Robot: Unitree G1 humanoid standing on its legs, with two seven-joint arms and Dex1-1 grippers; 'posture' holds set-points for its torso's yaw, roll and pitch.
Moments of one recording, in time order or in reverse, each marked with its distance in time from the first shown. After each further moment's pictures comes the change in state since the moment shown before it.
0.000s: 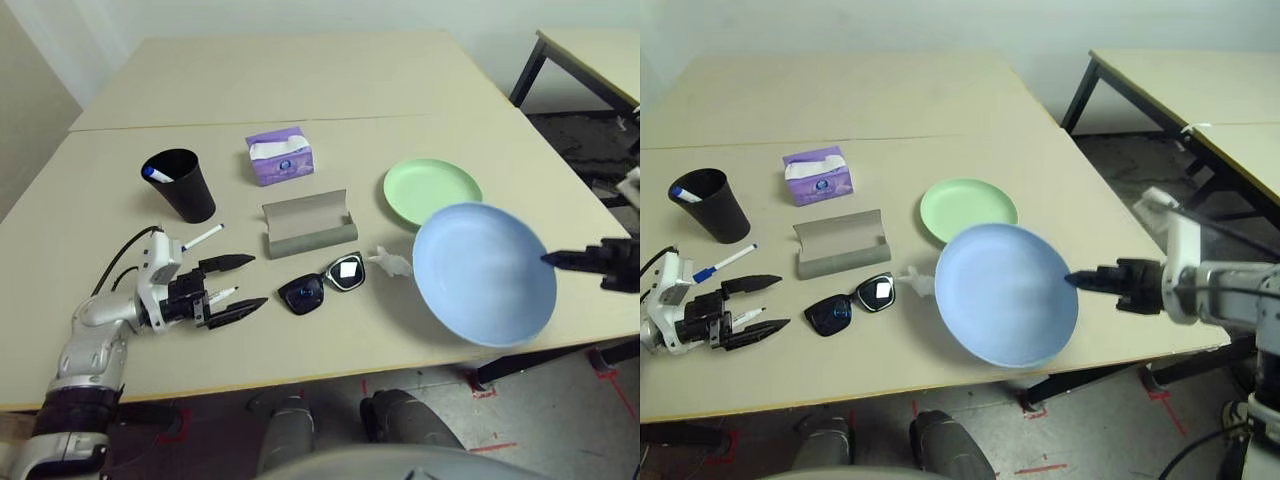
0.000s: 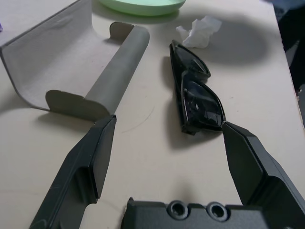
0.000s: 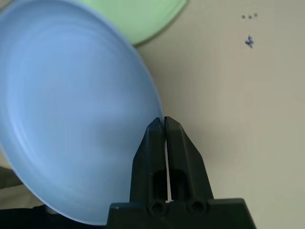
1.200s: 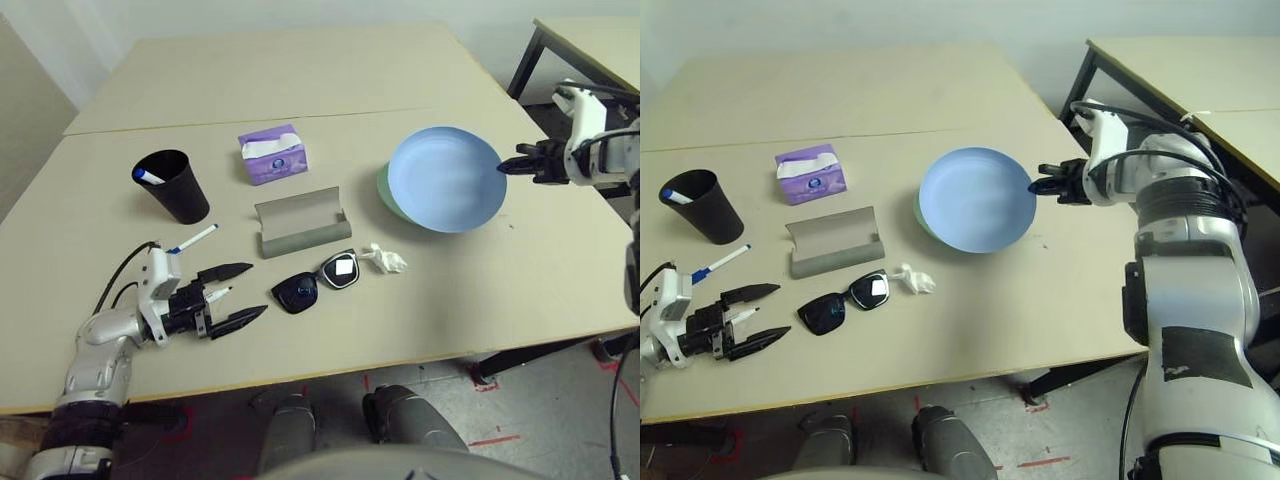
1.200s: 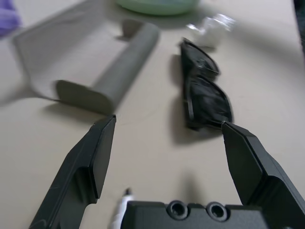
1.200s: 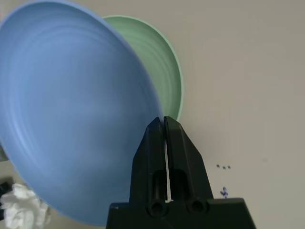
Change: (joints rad) left arm 0.056 -0.016 0.057 0.013 -0.019 -0.060 0.065; right arm -0.877 0.318 0.494 1.196 -0.607 -0.681 0.135
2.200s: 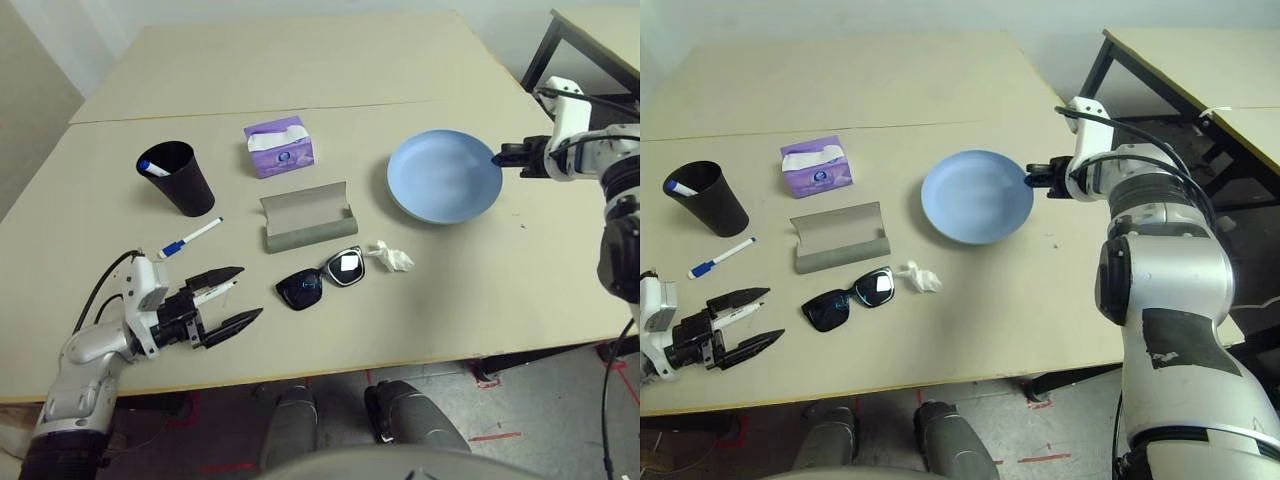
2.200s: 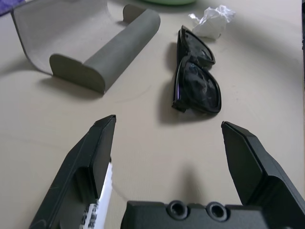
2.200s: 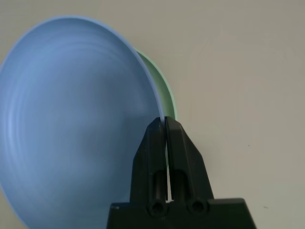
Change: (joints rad) left arm 0.131 -0.002 0.008 -0.141 -0.021 0.041 0.046; right arm -0.043 0.074 -0.170 0.152 -0.143 -0.227 -0.120
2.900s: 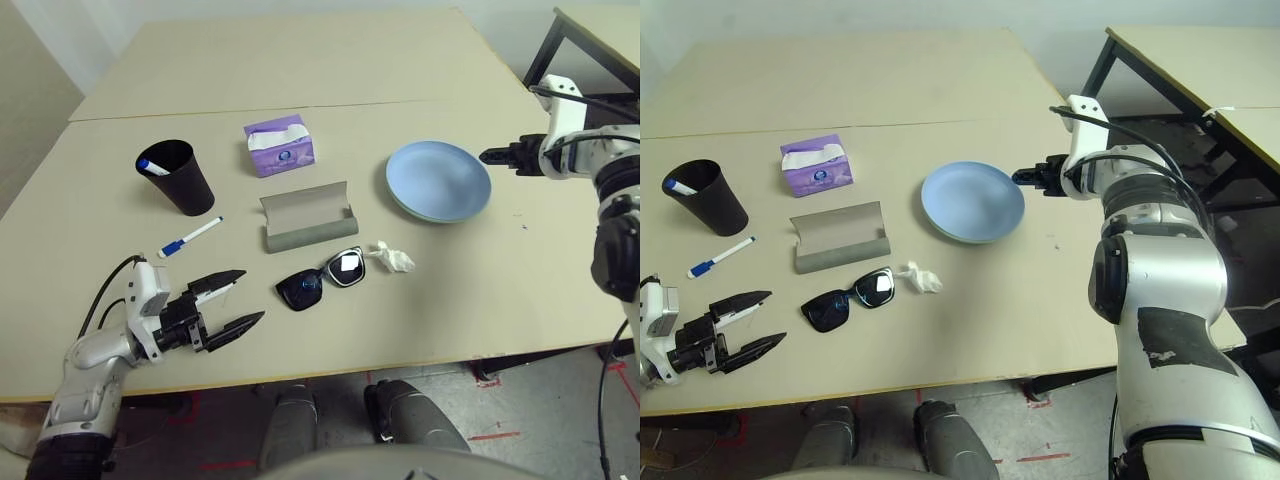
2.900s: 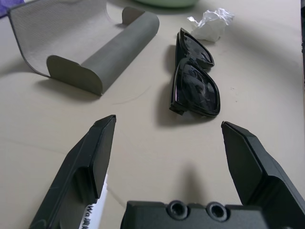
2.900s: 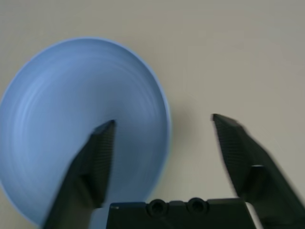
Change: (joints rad) left arm -0.007 -0.018 -0.007 -0.019 0.002 -0.007 0.014; right arm 0.000 -0.033 -0.008 0.000 -0.058 -0.021 0.055
